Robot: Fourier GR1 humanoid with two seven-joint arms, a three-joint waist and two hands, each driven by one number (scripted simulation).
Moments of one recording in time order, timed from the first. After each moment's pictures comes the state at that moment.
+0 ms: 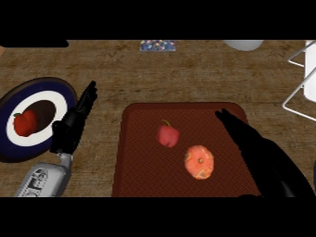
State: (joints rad) left arm -0.20 0.20 -0.17 -1.39 0.01 0.12 0.00; right arm -0.20 -0.42 0.50 -2.15 0.40 0.22 0.97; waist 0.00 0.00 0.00
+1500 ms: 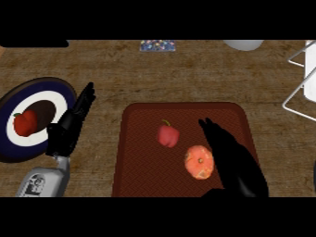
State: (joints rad) left arm -0.17 0.14 -0.09 -1.46 -0.08 0.04 0.04; right arm -0.09 -0.16 0.53 -1.97 0.73 0.30 0.89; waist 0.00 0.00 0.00
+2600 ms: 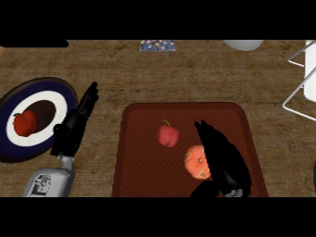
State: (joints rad) left arm -0.17 0.08 -0.06 -1.47 -0.14 0.02 0.04; right arm -0.05 -0.06 0.48 -1.79 0.87 0.28 0.74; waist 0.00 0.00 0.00
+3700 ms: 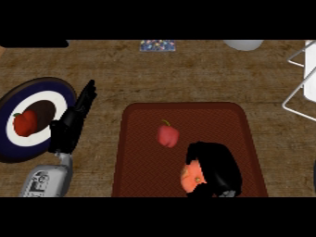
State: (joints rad) left arm -0.19 0.08 -0.02 -1.45 -0.15 -0.01 0.04; right arm -0.03 -0.06 0.51 -1.69 1.00 0.24 0.57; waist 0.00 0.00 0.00
